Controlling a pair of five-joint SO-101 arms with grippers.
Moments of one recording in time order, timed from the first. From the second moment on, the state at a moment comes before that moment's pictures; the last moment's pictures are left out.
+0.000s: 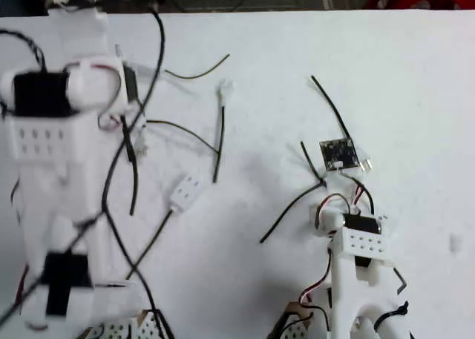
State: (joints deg) left arm -1.7 -11.6 -27.7 99.6 9.5; right arm 7.7 -42.8 75.7 39.6 19.8
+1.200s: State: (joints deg) left arm 18.2 -103.7 77.7 24.0 9.2; right arm 7.7 -48.7 68.6 48.5 19.8
